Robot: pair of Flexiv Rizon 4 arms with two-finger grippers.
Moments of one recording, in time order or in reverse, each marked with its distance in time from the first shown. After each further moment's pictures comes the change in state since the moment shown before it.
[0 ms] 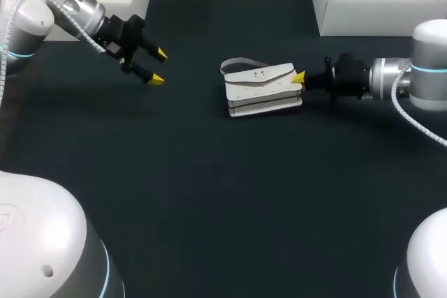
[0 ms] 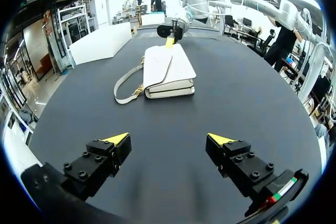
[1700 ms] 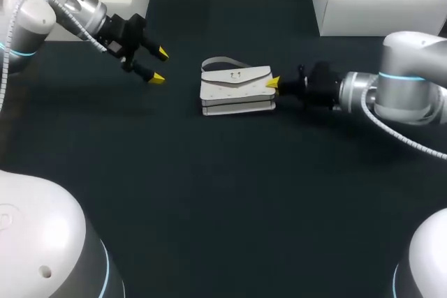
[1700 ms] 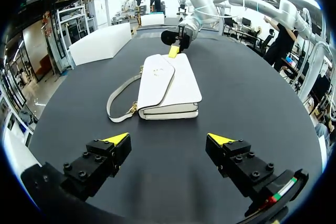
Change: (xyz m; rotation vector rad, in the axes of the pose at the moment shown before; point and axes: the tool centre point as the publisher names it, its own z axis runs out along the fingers) left arm -0.003 0.000 0.002 0.002 0.003 0.002; right arm 0.012 -0.025 0.063 -0.089 0.056 0.007
